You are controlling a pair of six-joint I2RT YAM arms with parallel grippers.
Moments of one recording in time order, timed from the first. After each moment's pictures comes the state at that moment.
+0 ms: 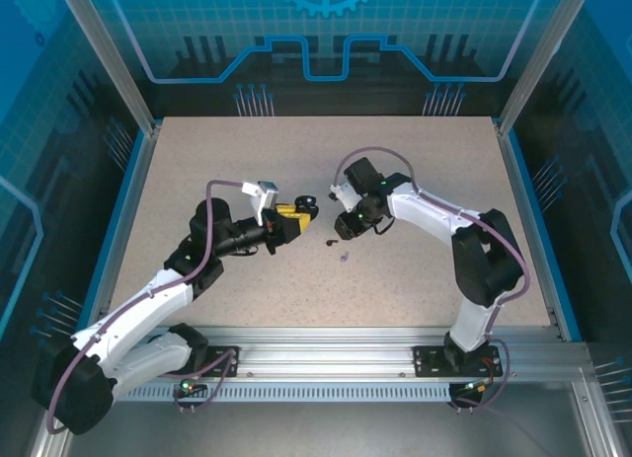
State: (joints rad) left arm -0.49 0.97 0.62 0.23 0.57 -0.37; right arm 0.55 1.81 1.31 -0.75 -0.22 -0.05
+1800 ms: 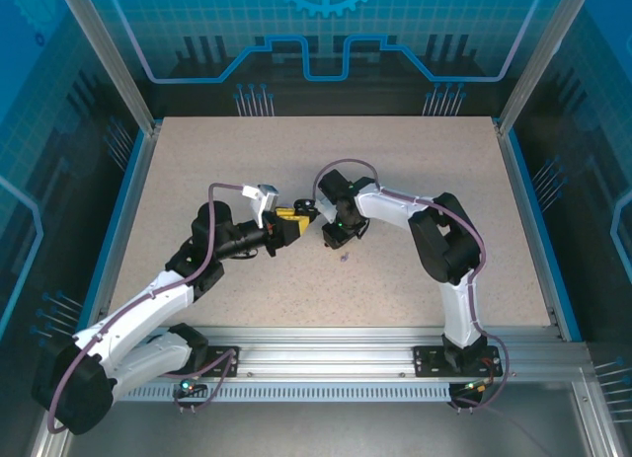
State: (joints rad) left arm -0.49 0.97 0.59 0.23 0.55 -0.38; right arm 0.64 2.06 1.45 -0.79 -0.11 -0.07
